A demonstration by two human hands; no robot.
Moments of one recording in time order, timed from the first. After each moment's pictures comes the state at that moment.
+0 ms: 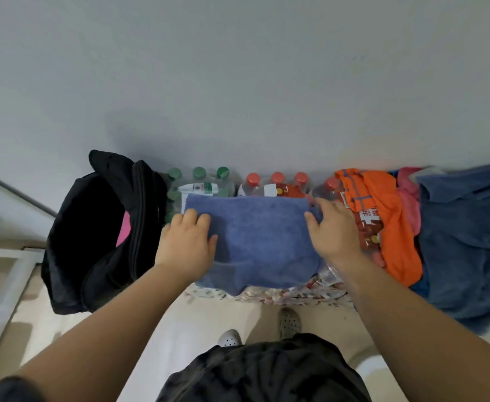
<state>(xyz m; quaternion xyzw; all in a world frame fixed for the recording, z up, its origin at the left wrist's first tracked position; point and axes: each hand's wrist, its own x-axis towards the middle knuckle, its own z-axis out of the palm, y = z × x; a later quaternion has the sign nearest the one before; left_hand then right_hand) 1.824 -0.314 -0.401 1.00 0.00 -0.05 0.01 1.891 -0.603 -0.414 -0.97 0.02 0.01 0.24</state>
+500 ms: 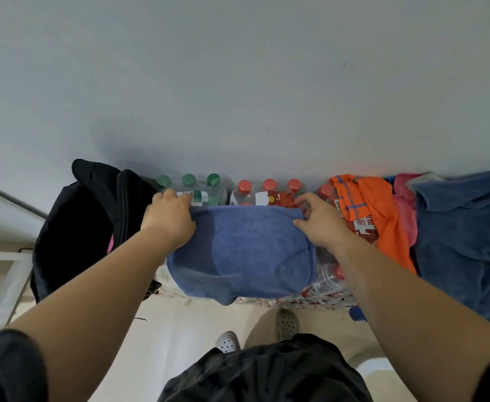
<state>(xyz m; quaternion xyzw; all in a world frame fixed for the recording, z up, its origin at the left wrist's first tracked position) 1.905 -0.295 -0.390 0.98 0.08 -0.16 0.02 1.945 -0.610 -0.412 -0.93 0.01 0.18 0.33</state>
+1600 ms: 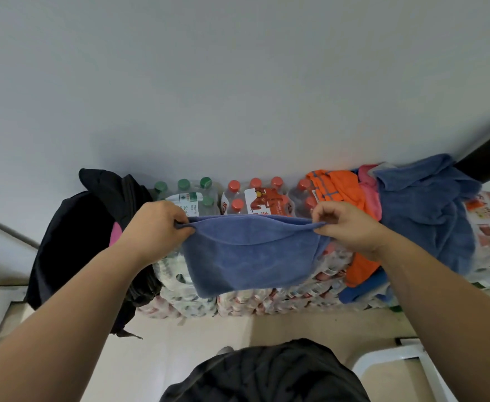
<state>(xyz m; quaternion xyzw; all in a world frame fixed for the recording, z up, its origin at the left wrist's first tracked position) 1.830 -0.281 -0.328 0.97 -0.12 0.03 0.20 1.853 -0.665 -0.336 -0.86 -0.10 0.18 0.46</state>
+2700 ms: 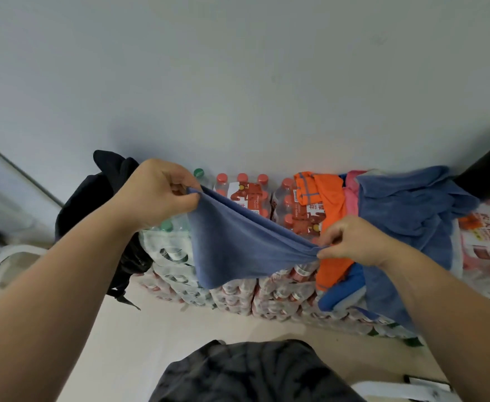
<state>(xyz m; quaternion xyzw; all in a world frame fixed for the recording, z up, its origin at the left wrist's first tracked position) 1.776 -0.410 -0.235 0.92 -0.05 0.08 0.37 1.844 -0.779 -0.333 -0.89 -0.20 0.24 0.33</state>
